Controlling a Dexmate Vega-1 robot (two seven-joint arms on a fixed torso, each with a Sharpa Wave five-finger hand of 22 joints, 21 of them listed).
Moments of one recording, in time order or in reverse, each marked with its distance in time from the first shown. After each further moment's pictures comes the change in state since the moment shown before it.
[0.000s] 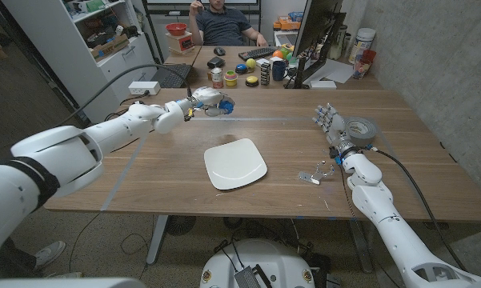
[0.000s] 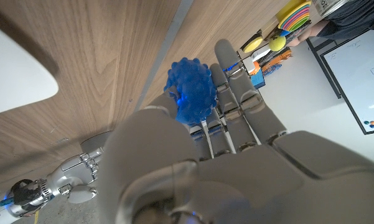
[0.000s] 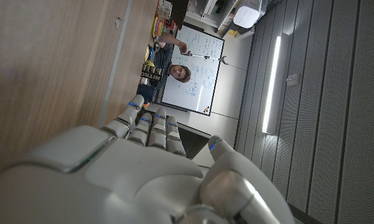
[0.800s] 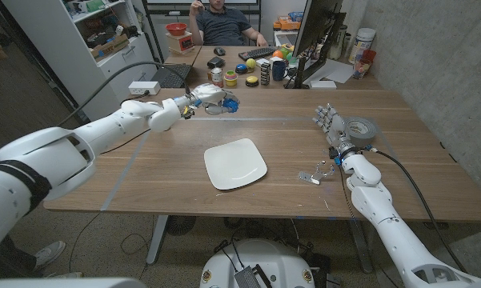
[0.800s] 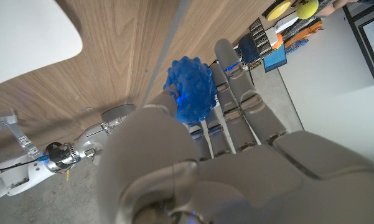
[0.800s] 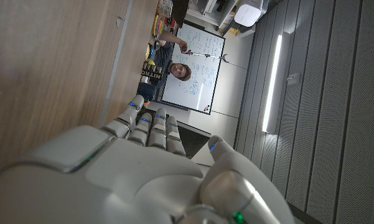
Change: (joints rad) left arm 0.023 0.043 -0.081 -0.057 0.035 -0.175 0.027; left_hand 0.015 -0.015 0.002 -0.007 0.001 0.018 -0.011 0.007 0.009 -0.006 -0.006 0.017 0.001 0.006 0.003 -0.014 0.010 0.003 0.003 0.000 0.001; right arm -0.009 0.003 -0.004 -0.011 -0.008 0.004 -0.021; right_hand 0.000 0.000 0.000 0.000 0.000 0.000 0.000 0.000 0.000 0.000 0.000 0.000 0.000 0.000 0.000 0.000 0.000 0.004 -0.004 -0.007 0.000
